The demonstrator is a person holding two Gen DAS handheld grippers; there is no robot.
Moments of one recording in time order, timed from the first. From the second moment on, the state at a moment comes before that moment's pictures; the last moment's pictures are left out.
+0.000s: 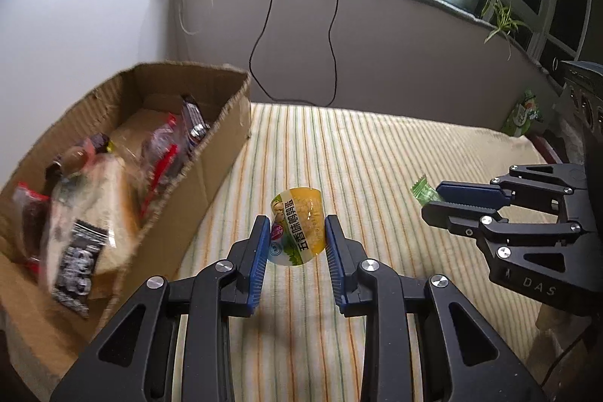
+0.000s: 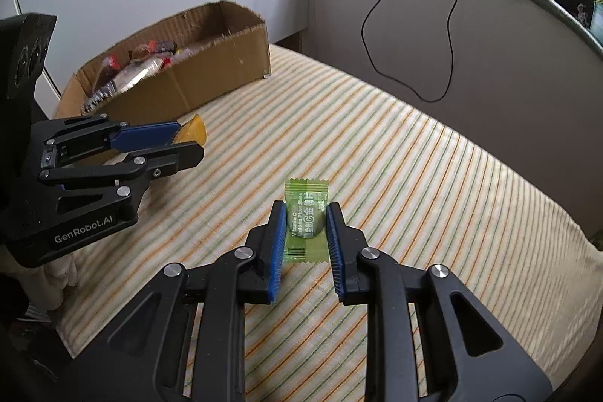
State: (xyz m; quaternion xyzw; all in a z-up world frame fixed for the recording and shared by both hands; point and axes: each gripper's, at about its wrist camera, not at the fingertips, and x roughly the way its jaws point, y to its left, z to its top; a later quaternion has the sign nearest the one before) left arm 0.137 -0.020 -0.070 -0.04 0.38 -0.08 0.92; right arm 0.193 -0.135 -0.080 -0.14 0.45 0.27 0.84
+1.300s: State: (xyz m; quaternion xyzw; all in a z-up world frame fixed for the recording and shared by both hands) left arm 0.141 0.098 -0.027 -0.05 0.32 0.02 0.94; right arm 0.264 0.011 -0.039 -0.12 0.39 0.36 0.84
